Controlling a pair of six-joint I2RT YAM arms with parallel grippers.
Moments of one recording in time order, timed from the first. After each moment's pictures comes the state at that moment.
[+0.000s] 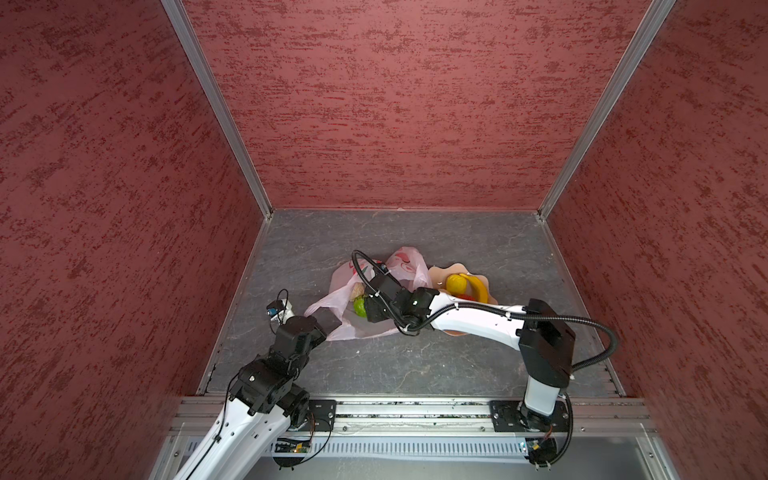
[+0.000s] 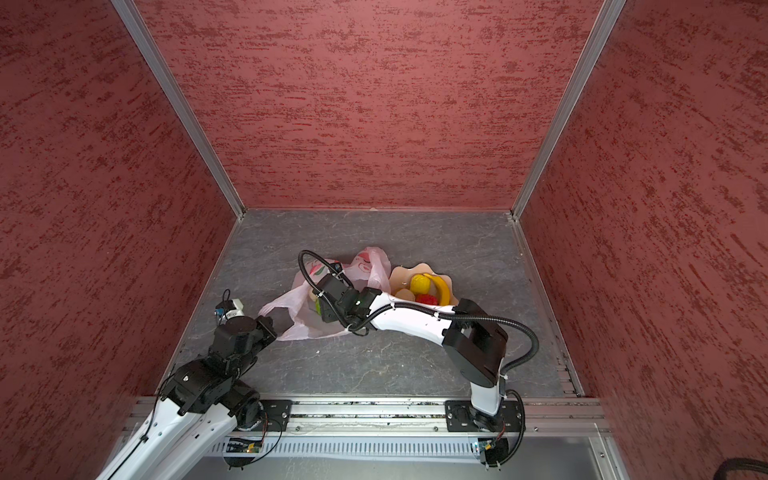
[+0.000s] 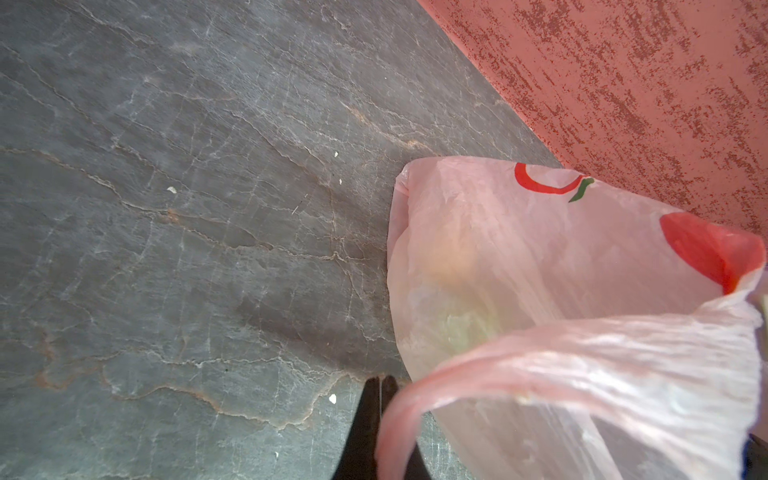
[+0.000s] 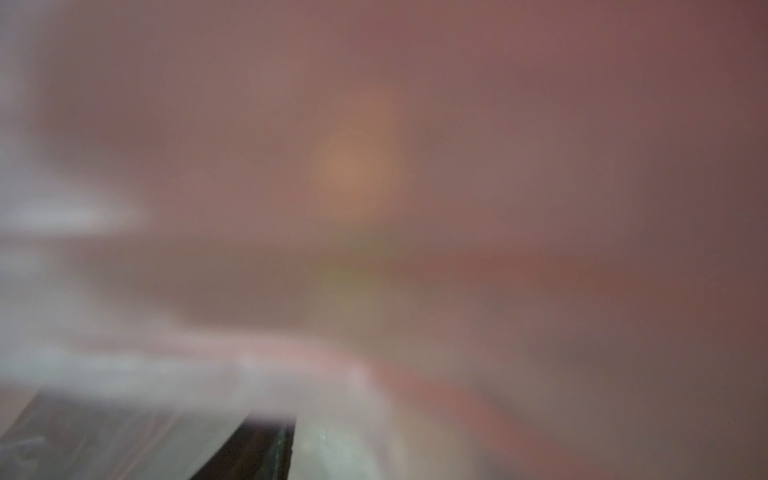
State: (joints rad) left arm -0.49 0.36 0.46 -0.77 -0.37 -0.97; right arm 1.05 1.85 1.37 -0.40 0.21 0.70
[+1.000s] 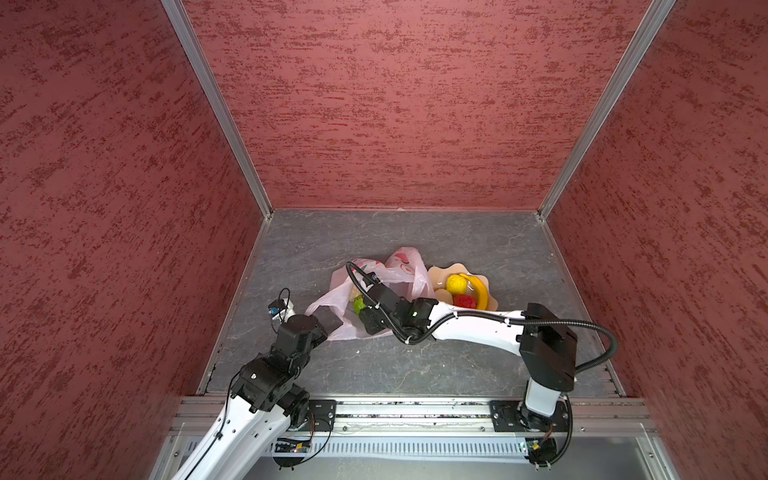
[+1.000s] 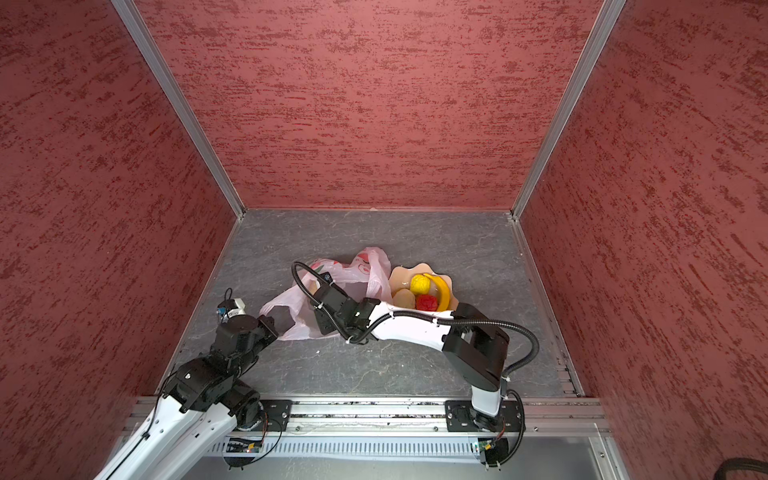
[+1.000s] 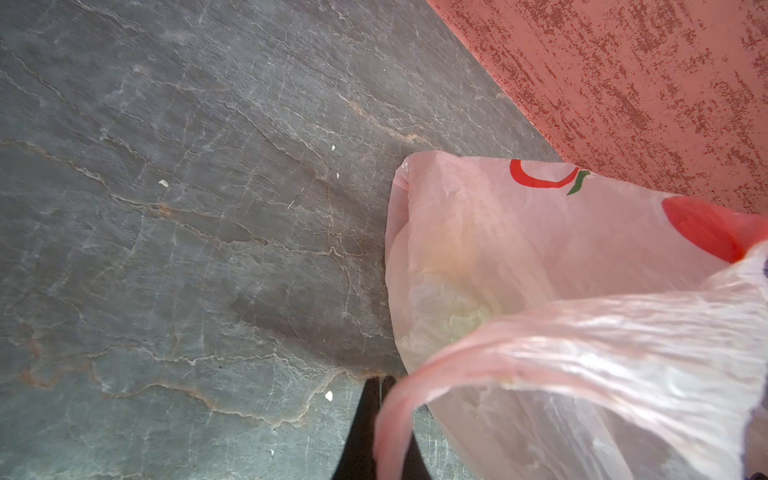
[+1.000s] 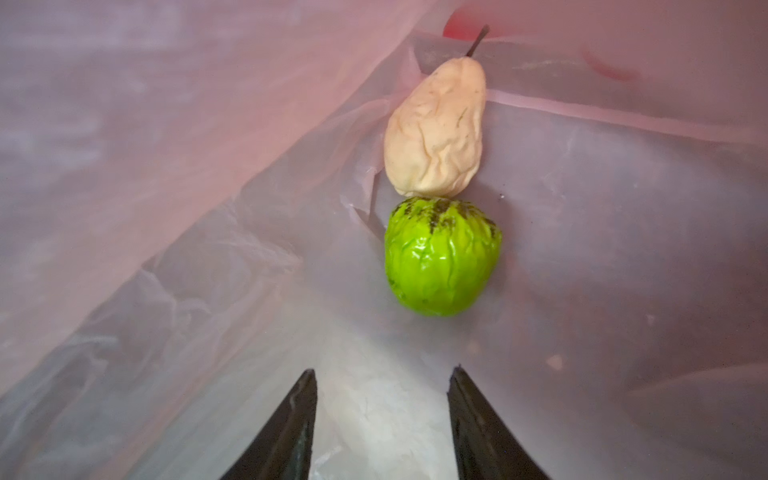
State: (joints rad) left arm -0.49 0.39 0.46 -0.76 -0.36 -0.98; right arm 1.11 1.82 1.30 -0.29 0.15 0.56
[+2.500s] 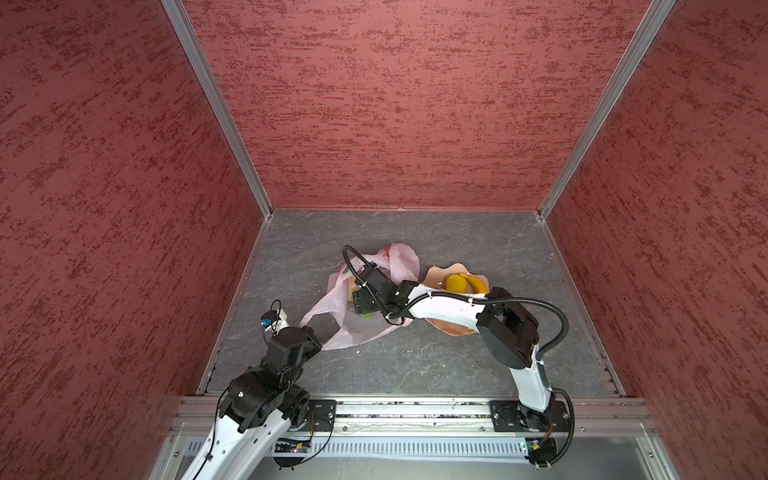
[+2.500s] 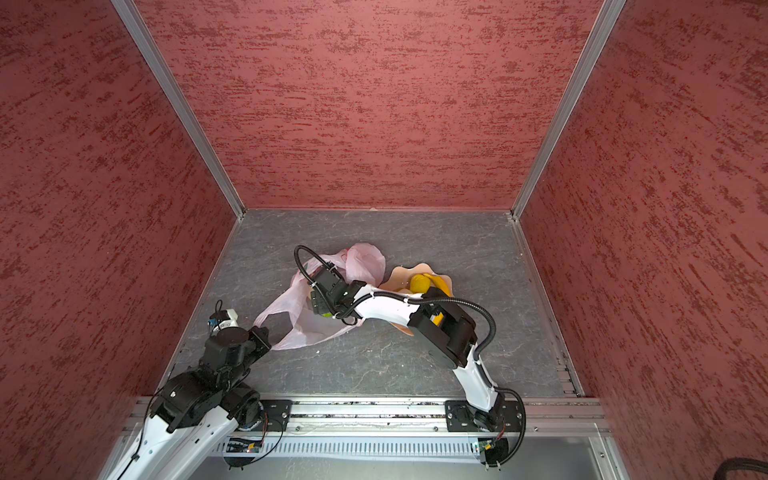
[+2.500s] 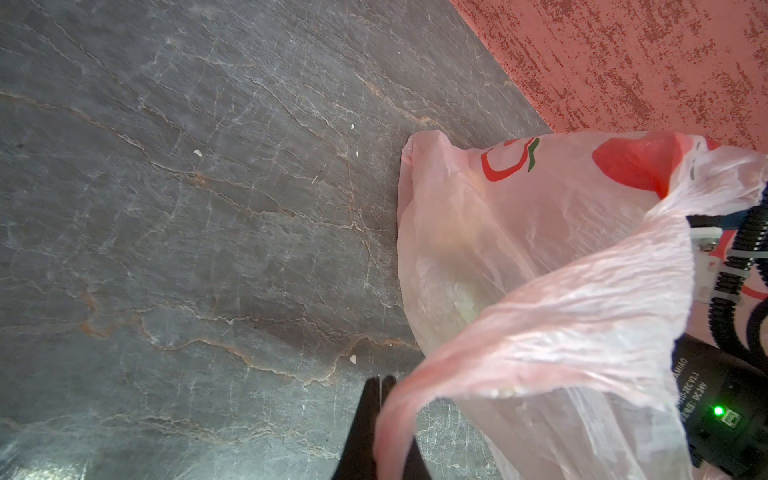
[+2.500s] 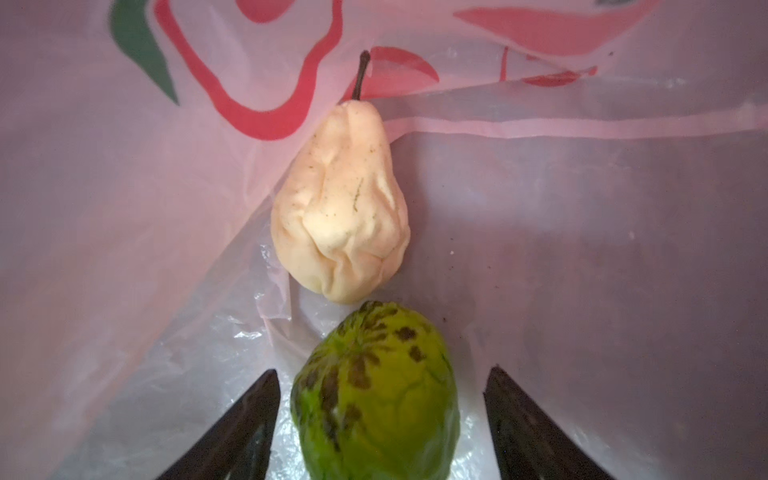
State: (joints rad) left arm -0.49 0.22 0.45 -0.93 -0.33 -1.00; right arm 1.00 2.08 1.54 -0.33 0.16 0.66
